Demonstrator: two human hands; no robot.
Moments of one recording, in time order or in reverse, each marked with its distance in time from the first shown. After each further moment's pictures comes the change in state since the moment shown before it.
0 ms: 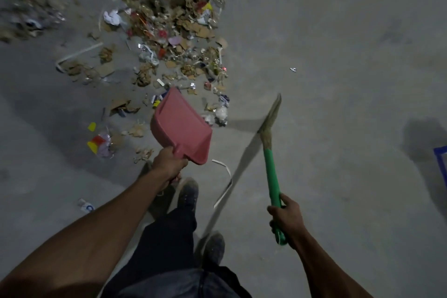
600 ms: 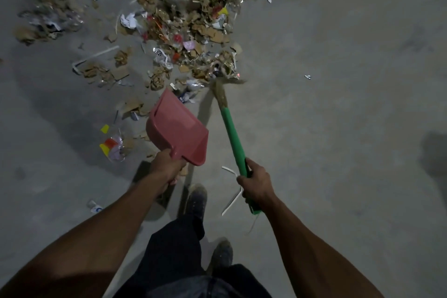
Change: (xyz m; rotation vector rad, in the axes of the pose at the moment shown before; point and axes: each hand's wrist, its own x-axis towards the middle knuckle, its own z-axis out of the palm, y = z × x) left_hand 0.020 0.010 -0.039 -0.091 0.067 -0.062; right_hand 0.016 -0.130 0.083 -0.208 -0.198 -0.307
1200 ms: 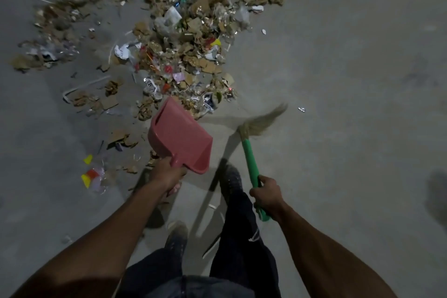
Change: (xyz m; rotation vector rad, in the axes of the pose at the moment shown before) left_hand 0.043 0.154 0.073 -0.016 0.017 0.019; right_hand 0.147 -0.018 -0.142 -0.097 0.027 0.087
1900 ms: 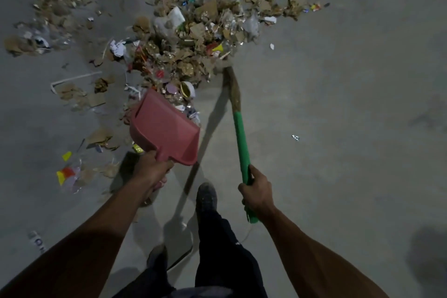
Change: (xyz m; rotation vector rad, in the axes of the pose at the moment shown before) left_hand 0.059 0.143 0.053 -0.186 0.166 -0.090; right_hand 0.103 -0.093 -0.131 -0.063 -0.050 -0.171
